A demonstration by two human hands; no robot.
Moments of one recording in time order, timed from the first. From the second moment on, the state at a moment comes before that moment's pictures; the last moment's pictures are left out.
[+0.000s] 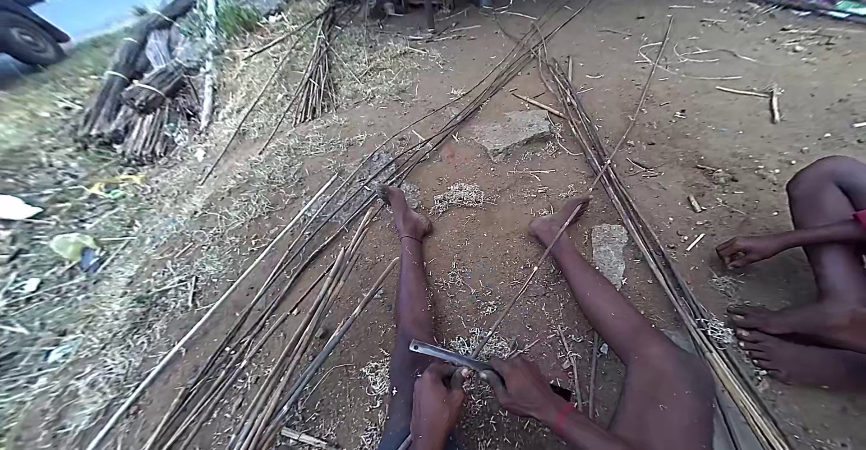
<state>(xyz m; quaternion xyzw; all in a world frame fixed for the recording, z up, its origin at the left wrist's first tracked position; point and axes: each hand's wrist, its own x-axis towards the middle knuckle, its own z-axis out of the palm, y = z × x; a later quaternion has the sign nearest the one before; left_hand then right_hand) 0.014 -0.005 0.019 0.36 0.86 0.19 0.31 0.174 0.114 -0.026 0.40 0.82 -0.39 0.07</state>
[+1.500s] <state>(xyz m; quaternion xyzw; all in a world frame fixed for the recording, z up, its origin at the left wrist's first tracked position) -0.005 0.003 0.011 0.38 0.79 0.13 0.46 0.176 0.110 -0.026 0.44 0.80 -0.40 0.05</state>
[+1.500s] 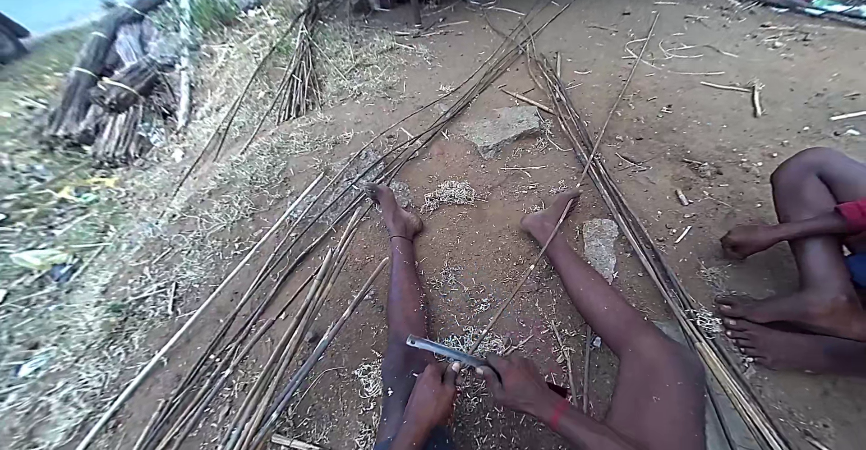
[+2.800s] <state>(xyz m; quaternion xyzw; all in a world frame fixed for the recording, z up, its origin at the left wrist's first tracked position) 0.001 -0.007 0.003 0.41 0.75 0.14 0.50 0.185 0.125 -0.022 0.49 0.74 -0.46 0.02</state>
